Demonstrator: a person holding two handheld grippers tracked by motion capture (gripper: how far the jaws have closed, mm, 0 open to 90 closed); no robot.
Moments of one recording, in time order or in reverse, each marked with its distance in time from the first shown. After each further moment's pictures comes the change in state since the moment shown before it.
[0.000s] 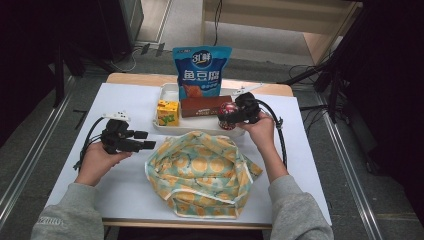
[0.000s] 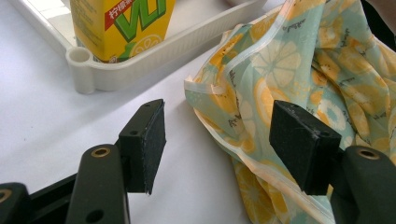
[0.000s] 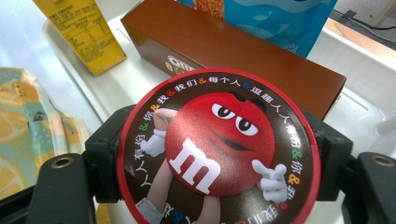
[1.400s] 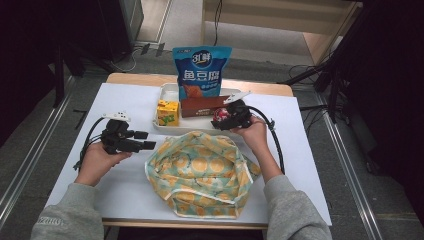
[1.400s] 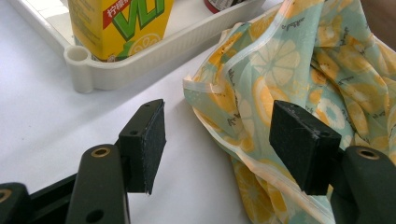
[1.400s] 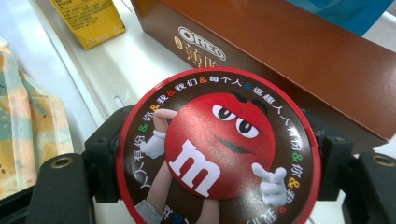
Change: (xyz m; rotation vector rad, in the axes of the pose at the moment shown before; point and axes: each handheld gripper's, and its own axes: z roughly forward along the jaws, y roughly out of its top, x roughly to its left) left arm 0.000 0.000 0.000 0.005 -0.004 0.002; right arm 0.007 -0.013 0.035 0.034 0.011 -0.083
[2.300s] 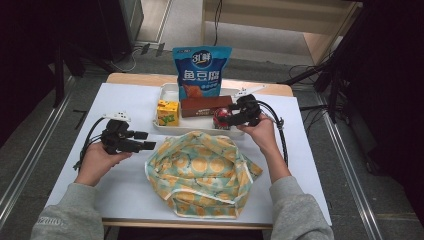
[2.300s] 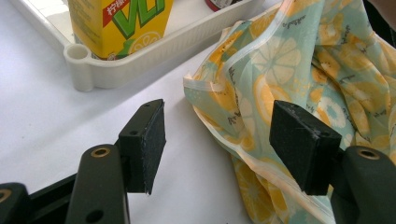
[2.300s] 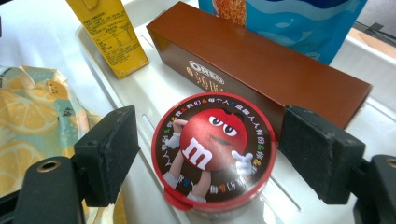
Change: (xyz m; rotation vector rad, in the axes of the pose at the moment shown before) left arm 0.000 0.000 0.000 0.005 0.003 -0.001; right arm -0.008 0.005 -0.038 -0.079 0.071 0.063
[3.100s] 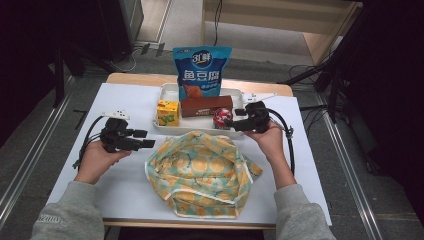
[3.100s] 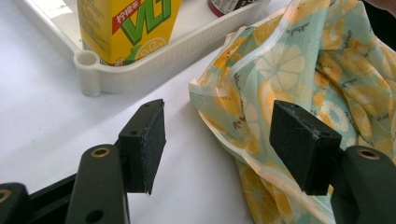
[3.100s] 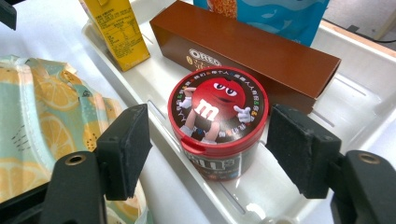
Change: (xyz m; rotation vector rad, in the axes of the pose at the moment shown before) left arm 0.004 0.003 -0.002 -0.011 0.008 -0.002; right arm 0.014 -0.018 -0.030 -0.037 -0.056 0.026
